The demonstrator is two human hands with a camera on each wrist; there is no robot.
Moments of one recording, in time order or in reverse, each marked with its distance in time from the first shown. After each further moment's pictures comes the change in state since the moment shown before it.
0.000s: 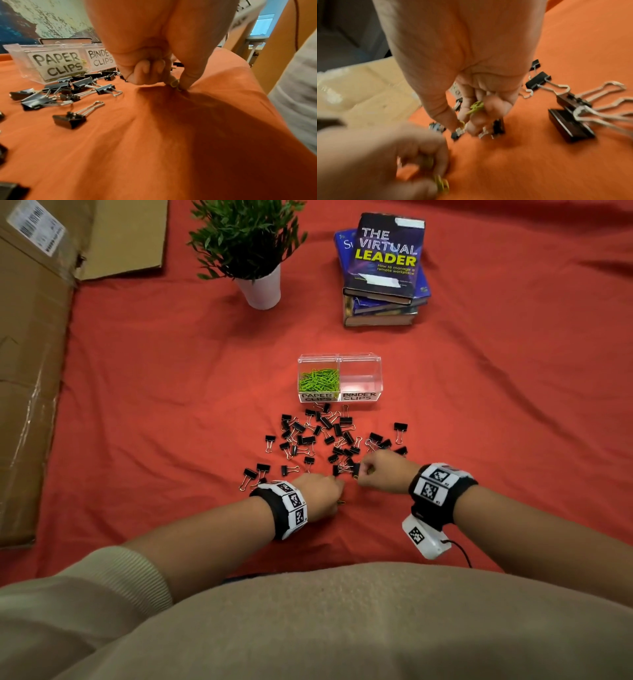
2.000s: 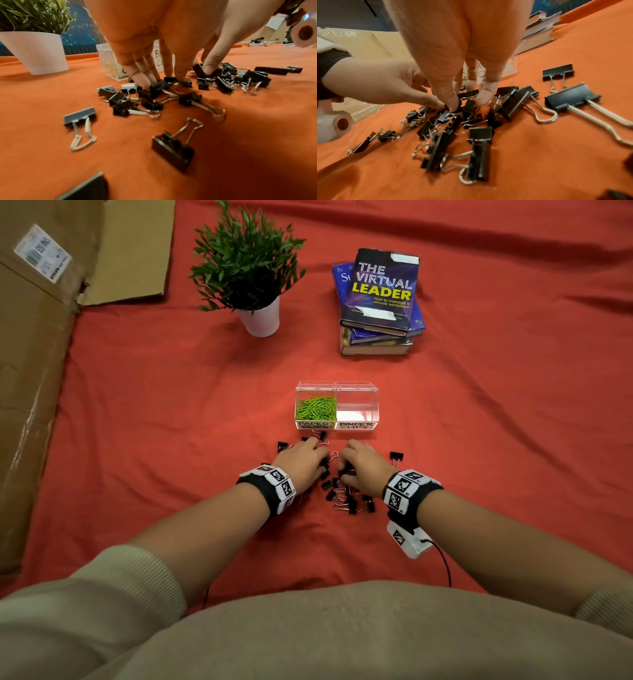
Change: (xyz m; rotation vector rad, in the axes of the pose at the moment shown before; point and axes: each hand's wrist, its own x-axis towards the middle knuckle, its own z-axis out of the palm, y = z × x) left_hand 0.040 -0.069 -0.042 -0.174 0.255 -0.191; right_hand 0.051 -0.010 -0.018 -0.192 0.200 -0.181
